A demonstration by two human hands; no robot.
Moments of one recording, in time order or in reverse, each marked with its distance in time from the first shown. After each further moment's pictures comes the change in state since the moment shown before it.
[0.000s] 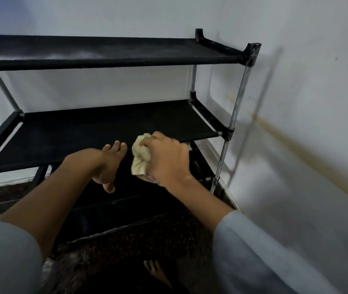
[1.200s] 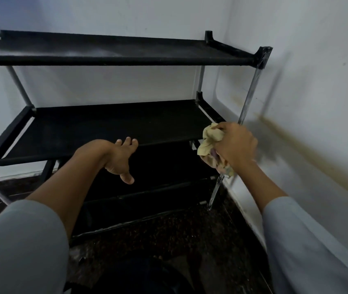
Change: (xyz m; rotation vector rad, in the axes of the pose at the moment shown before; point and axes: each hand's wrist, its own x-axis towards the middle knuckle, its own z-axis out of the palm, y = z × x) left_hand -0.004 -0.012 -0.002 -0.214 -0.004 0.095; right_hand -0.002 0.102 -0.030 -0.002 0.127 0.458
